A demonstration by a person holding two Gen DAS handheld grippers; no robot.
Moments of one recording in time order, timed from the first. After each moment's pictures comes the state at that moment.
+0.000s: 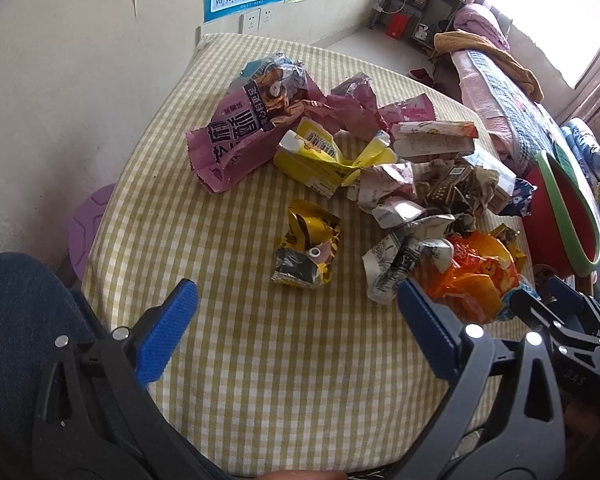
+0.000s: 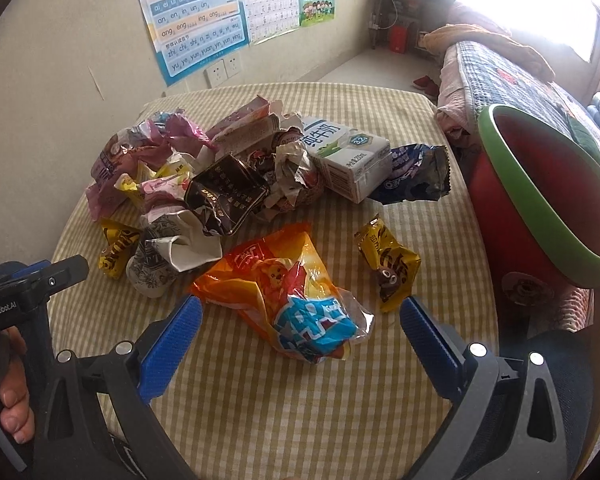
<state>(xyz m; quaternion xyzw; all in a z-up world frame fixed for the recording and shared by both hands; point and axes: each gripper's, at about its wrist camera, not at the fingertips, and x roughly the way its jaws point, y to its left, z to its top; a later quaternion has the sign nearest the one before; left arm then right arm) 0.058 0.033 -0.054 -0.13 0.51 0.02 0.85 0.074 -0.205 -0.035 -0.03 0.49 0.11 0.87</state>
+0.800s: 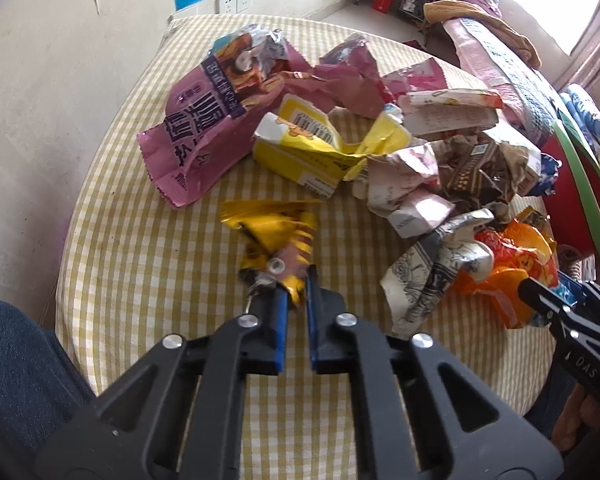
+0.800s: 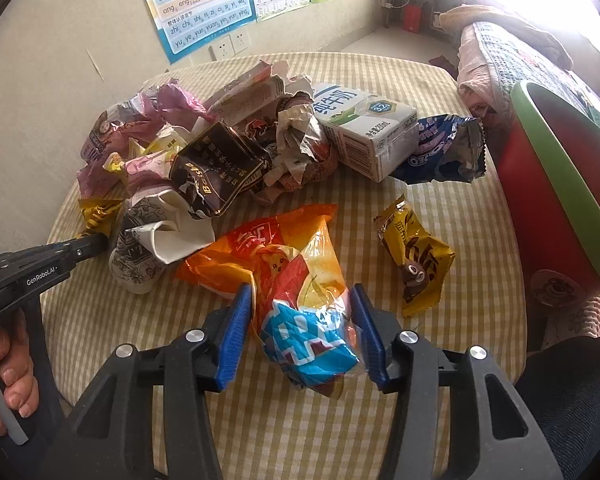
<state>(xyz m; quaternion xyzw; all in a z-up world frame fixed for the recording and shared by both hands) 0.087 0.034 -0.087 -0.09 0.54 -0.01 0.84 0.089 -0.200 -0.062 -0.03 0.52 0.13 0.85</state>
